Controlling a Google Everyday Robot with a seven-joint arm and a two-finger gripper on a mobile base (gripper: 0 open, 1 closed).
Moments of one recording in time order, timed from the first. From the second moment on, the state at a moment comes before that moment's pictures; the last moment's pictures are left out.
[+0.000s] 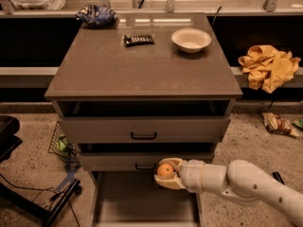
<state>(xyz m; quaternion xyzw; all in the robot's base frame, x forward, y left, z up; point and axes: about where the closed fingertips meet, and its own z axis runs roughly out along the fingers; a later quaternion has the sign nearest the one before) 0.458 -0.041 0.582 -0.46 0.70 0.31 0.46</state>
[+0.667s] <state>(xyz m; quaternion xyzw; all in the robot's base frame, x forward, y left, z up) 0.458 -0.030 0.546 -0.46 0.71 0.32 0.44</state>
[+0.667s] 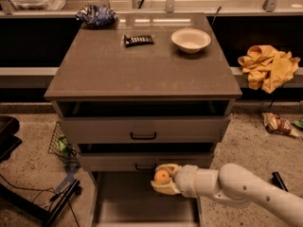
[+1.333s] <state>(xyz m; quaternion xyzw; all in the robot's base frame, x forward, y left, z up) 0.444 -0.016 0.408 -0.43 0.73 0.34 0.40</state>
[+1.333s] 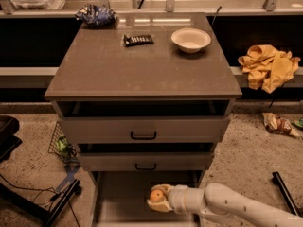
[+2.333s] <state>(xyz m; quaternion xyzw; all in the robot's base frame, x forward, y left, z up) 0.444 0.042 0.237 -0.46 0.72 0.37 0.37</state>
